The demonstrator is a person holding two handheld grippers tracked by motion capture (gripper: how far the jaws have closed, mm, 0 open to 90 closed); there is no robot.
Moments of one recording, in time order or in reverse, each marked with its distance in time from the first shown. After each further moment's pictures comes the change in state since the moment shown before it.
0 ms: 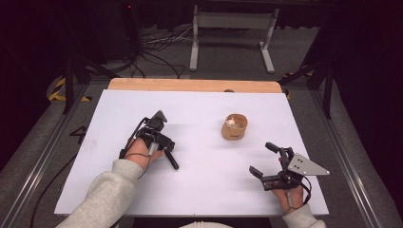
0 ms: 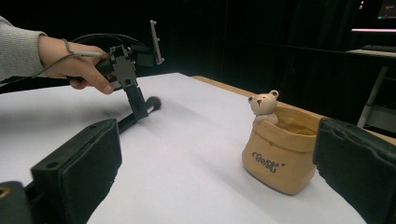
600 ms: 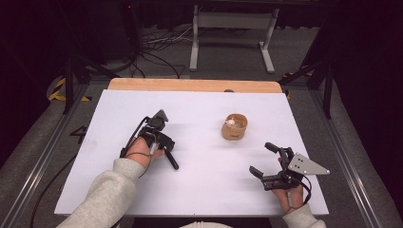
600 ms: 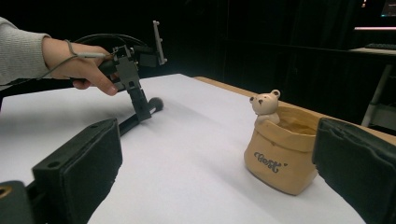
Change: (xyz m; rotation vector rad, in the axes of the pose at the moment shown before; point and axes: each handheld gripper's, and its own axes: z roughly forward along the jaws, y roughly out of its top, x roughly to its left) left arm -0.003 0.003 -0.002 0.013 0.002 0.000; right arm -0.001 -0.001 0.000 -0.005 0.015 0.017
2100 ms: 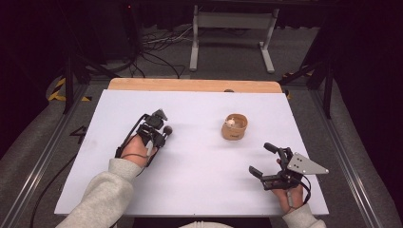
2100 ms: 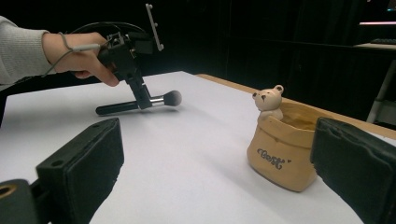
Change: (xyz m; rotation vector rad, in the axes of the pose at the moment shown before) left arm -0.001 -0.005 -0.022 -0.059 0.039 0.132; right arm -0.001 -0.002 0.001 0.012 0.005 0.009
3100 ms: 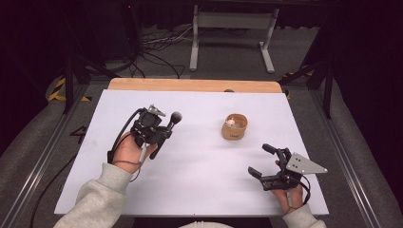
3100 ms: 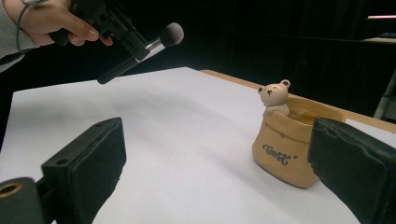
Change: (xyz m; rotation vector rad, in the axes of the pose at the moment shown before) left arm -0.027 -0.029 -0.072 -0.397 -0.092 0.196; right arm 0.001 -0.001 0.001 0.020 0.020 0.004
